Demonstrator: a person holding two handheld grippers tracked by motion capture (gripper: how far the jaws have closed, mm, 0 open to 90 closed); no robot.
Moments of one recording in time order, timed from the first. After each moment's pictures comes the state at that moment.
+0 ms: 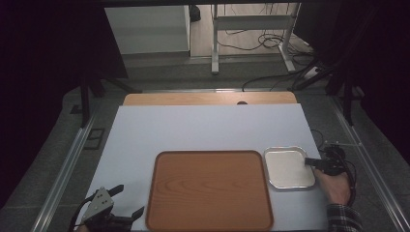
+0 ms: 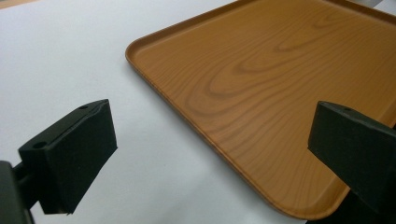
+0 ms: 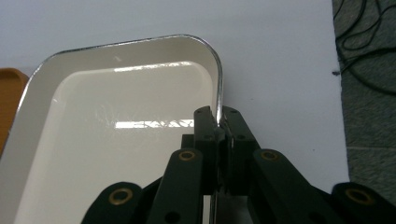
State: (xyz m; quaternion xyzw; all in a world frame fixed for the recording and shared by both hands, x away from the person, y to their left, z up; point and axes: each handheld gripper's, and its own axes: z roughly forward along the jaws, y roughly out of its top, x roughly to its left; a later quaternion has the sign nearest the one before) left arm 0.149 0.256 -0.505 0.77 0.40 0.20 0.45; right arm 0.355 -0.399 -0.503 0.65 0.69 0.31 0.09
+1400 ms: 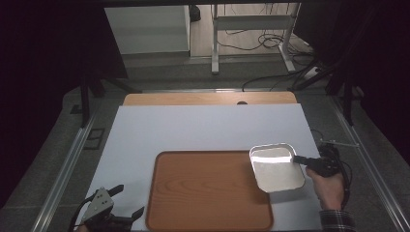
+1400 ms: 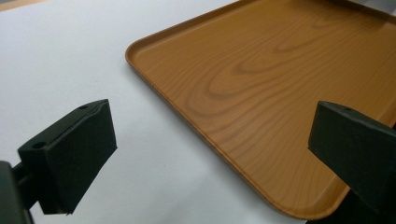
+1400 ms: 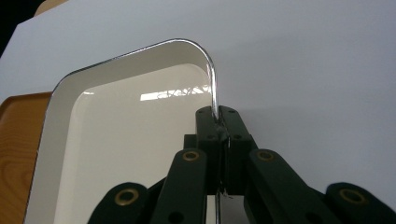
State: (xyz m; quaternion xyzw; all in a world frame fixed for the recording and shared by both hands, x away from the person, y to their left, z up) left arm 0.149 0.256 -0.505 0.77 0.40 0.21 0.45; right arm 0.332 -0.356 -0.470 0.62 0.68 0.39 0.05
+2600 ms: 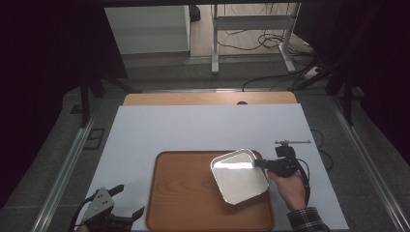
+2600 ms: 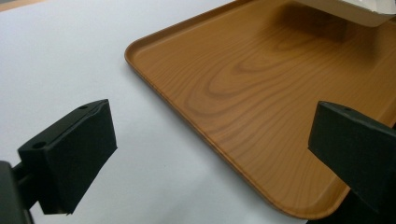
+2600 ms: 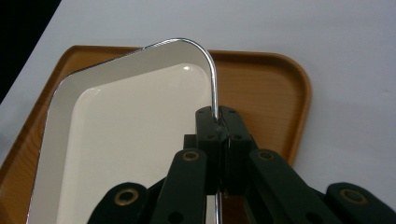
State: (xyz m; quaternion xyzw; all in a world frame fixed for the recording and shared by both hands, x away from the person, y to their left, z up) left arm 0.149 0.255 -0.505 0.78 0.39 0.21 0.45; right arm 0.334 -0.248 -0.483 0.55 0.74 0.39 -0.01
